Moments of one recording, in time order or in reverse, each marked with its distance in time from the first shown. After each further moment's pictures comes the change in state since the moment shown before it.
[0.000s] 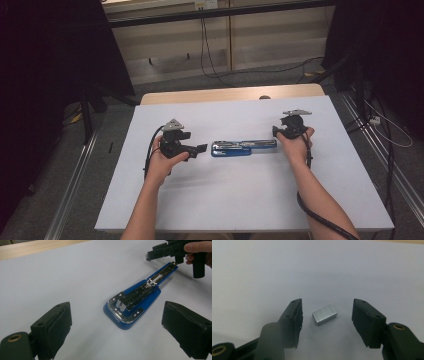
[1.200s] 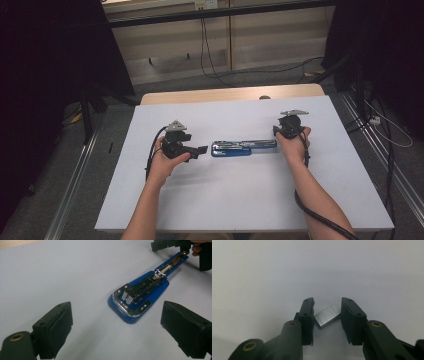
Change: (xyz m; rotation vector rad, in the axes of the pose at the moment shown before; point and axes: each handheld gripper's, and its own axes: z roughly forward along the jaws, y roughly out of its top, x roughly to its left) left arm 0.003 -0.004 0.008 0.057 0.016 0.000; right arm 0.002 0.000 0.010 0.009 0.020 -0.002
